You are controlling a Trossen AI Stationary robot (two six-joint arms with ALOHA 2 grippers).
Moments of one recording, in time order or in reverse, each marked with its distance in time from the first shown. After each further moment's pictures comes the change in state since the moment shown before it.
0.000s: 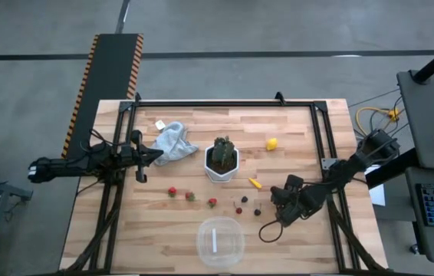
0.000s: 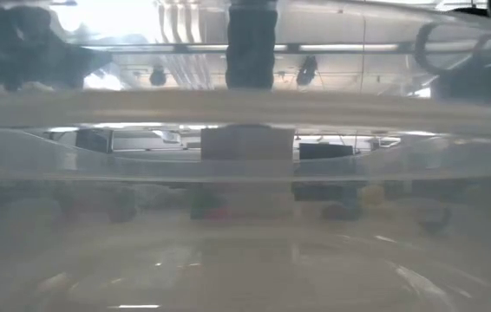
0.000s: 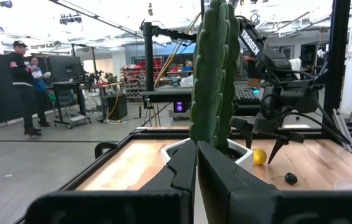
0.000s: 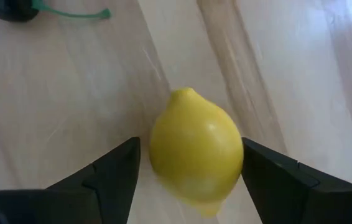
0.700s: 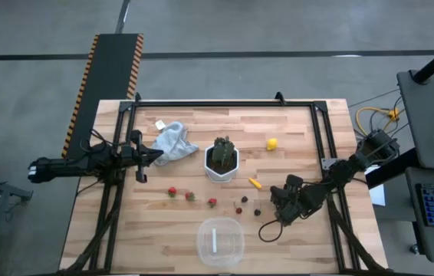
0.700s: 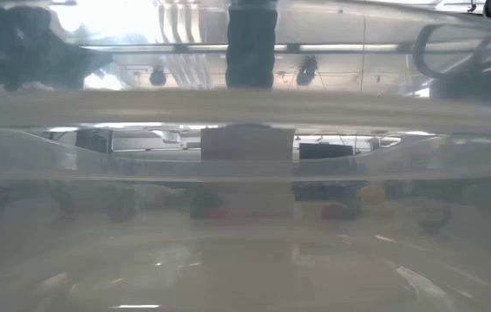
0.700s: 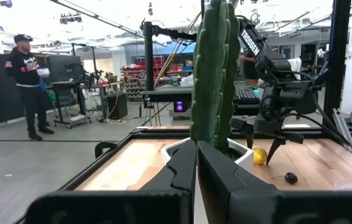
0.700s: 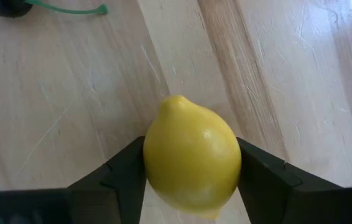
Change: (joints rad) left arm 0.000 0.002 0.000 0.000 0.000 0.000; right arm -0.006 0.005 -0.011 0.009 -0.001 -0.014
